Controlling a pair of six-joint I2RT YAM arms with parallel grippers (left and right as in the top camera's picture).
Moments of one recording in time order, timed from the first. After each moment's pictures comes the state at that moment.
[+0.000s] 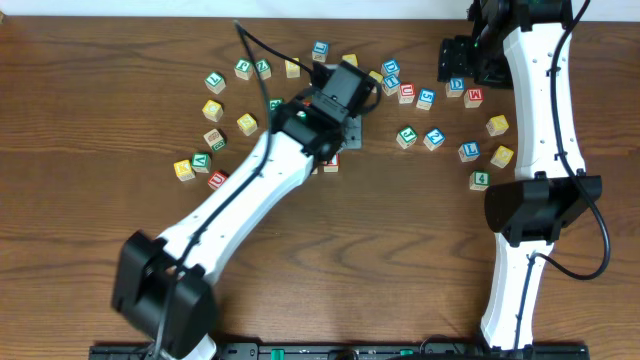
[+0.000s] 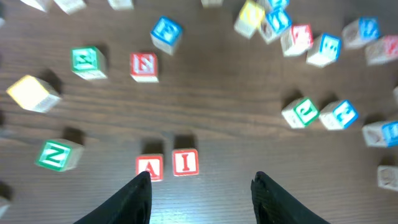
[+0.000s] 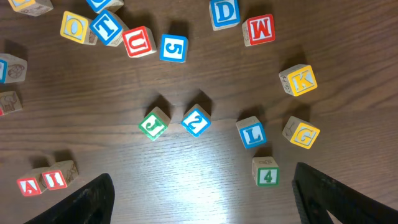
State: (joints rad) left arm -0.62 1.77 1.59 -0.80 -0.19 -0.56; right arm 0.09 2.31 2.61 -1.64 0.02 0.23
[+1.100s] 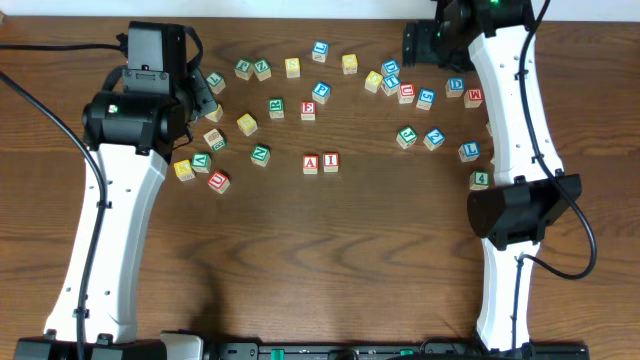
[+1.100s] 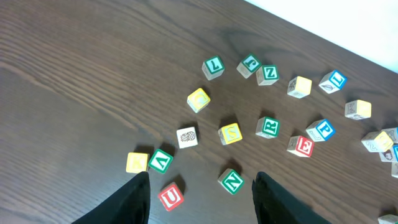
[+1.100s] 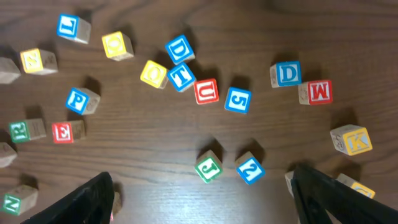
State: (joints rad) left arm -0.10 1.51 1.59 -0.98 -0.19 -0.48; right arm 0.20 2.31 2.61 -1.43 0.02 0.27
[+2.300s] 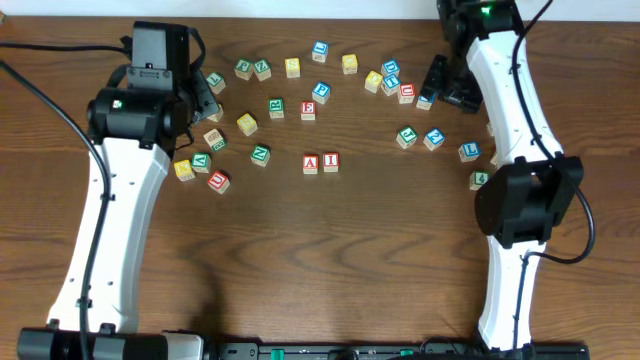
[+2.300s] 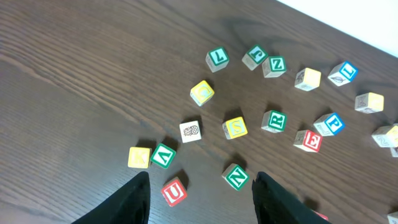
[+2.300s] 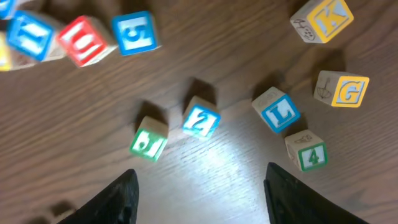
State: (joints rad) left arm -0.10 1.53 1.59 -0.99 -0.19 -0.48; right arm 0.15 2.31 2.34 -1.50 0.11 0.62
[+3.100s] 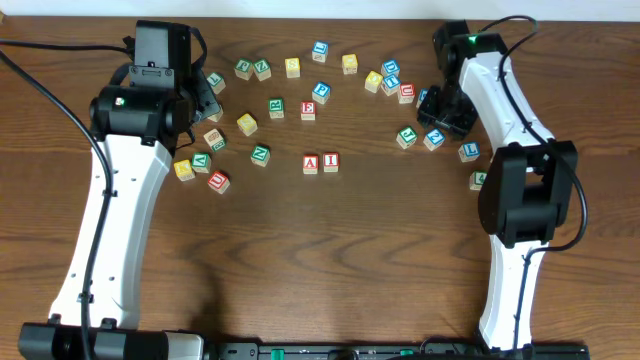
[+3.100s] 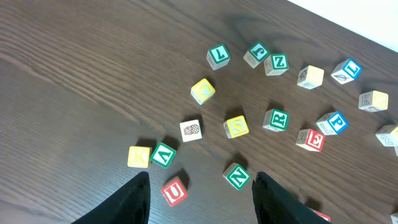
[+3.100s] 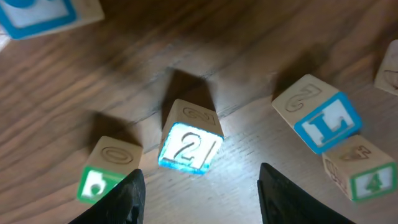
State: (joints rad) left arm -0.10 1.54 1.59 -0.99 -0.19 -0.48; right arm 0.13 2.31 2.01 -1.28 0.05 0.67
